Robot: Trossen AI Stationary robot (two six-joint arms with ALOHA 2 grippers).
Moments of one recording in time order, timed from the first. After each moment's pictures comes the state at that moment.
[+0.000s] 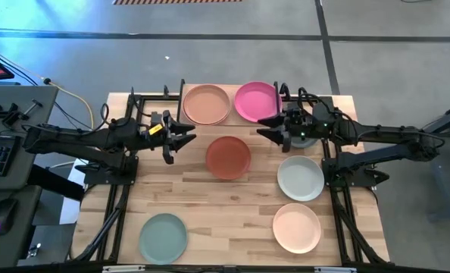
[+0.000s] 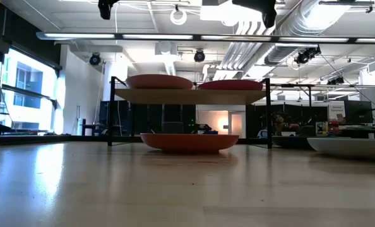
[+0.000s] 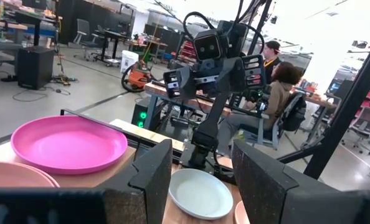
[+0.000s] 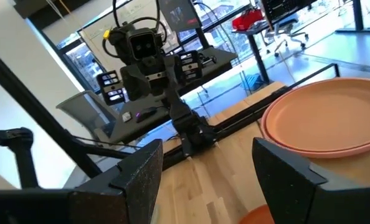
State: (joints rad) left arm -0.03 0.84 0.67 0.25 -0.22 -0.26; right arm -0.14 0.98 0.84 0.09 -0.06 0.48
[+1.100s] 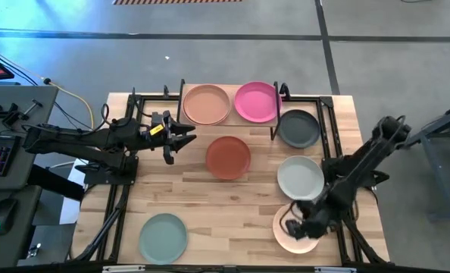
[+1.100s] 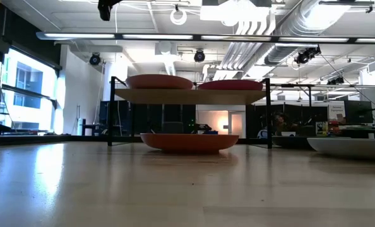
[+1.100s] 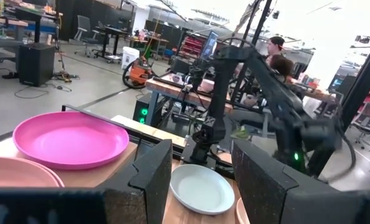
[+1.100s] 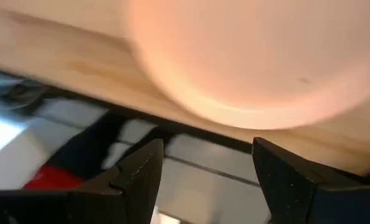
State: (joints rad) left arm -0.03 0.84 0.67 0.23 -0.22 -0.26; right arm 0.84 1.37 0.84 -0.50 -0.17 2.29
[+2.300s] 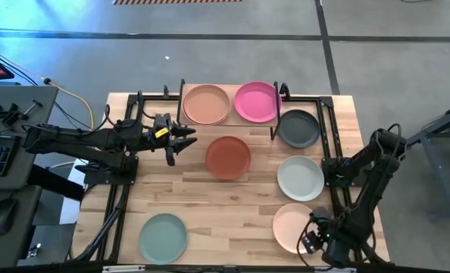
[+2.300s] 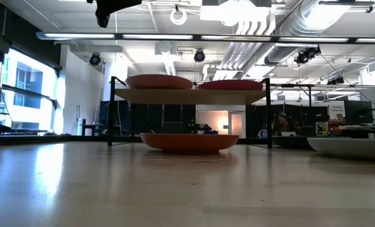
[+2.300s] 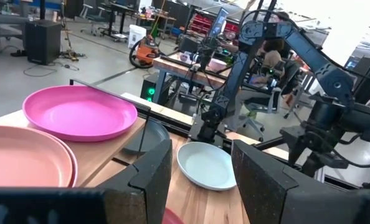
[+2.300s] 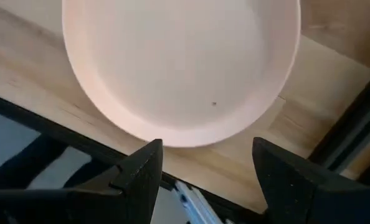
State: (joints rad) left arm -0.03 0.84 0.67 0.13 -0.23 -0.29; right arm 1.10 1.56 1.14 -0.99 0.05 2.22
